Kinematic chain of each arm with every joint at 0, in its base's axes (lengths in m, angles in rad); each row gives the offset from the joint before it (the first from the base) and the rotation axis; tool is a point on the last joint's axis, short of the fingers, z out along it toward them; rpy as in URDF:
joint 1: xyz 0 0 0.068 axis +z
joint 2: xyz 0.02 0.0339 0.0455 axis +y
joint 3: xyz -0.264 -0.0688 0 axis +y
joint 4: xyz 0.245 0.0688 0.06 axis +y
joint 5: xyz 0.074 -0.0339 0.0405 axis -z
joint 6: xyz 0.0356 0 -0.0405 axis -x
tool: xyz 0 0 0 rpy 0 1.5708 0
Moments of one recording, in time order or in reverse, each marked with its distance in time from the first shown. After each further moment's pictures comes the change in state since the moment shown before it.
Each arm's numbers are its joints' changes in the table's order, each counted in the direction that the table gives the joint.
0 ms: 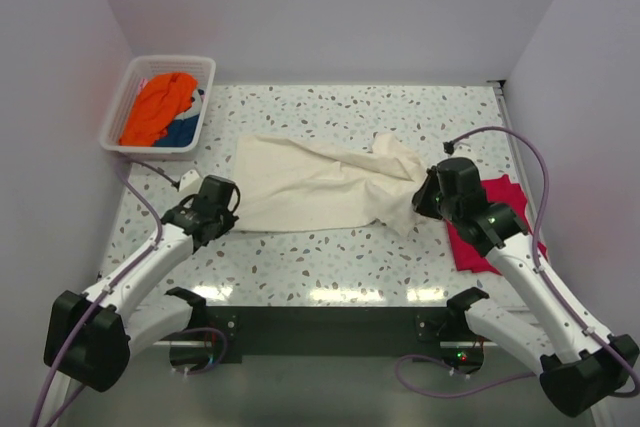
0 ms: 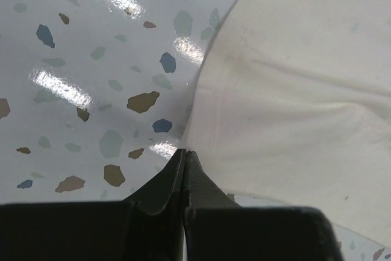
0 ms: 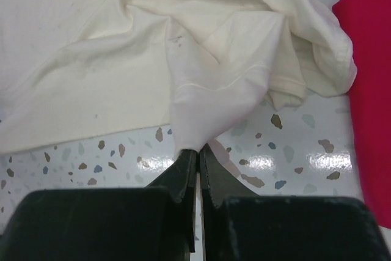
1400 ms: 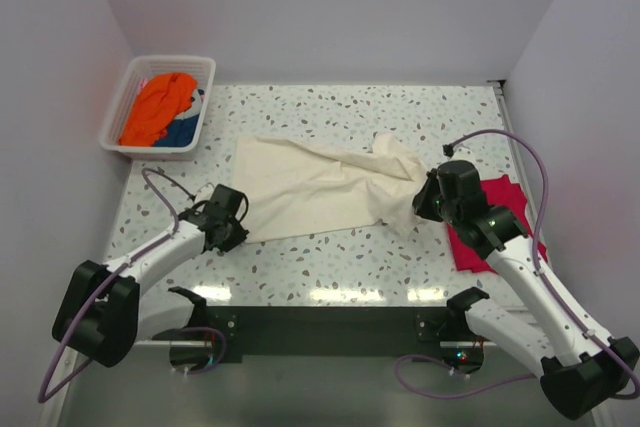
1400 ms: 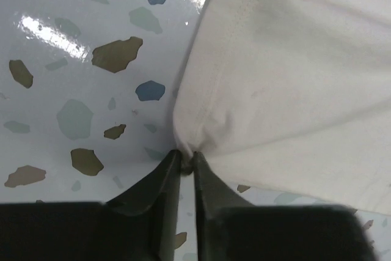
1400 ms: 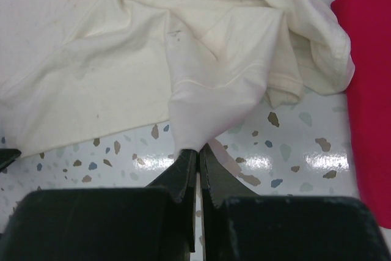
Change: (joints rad) left arm -0.022 0.118 0.110 -0.093 0.183 0.035; right arm 0.000 -0.018 0.027 -0.005 -0.010 0.015
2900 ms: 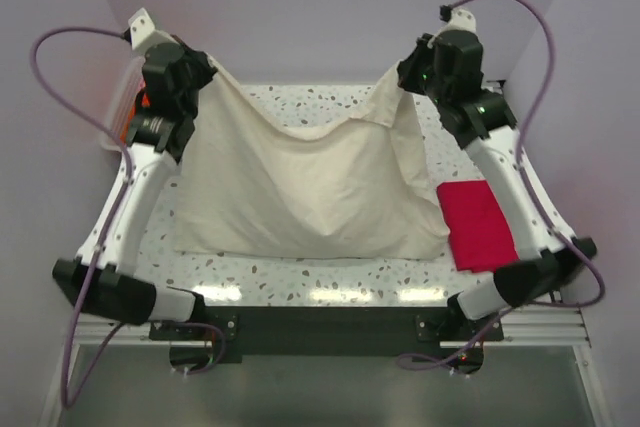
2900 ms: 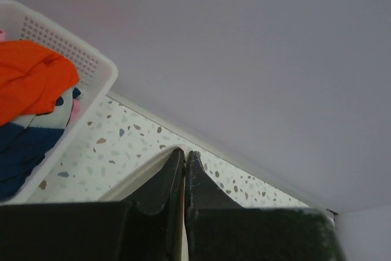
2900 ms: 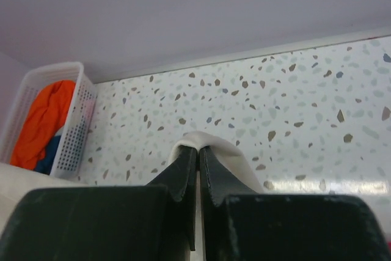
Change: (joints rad) left arm 0.141 0.119 -0.969 -0.228 -0.201 -0.391; right arm -0.047 0.541 -0.886 -0.121 0.033 0.135
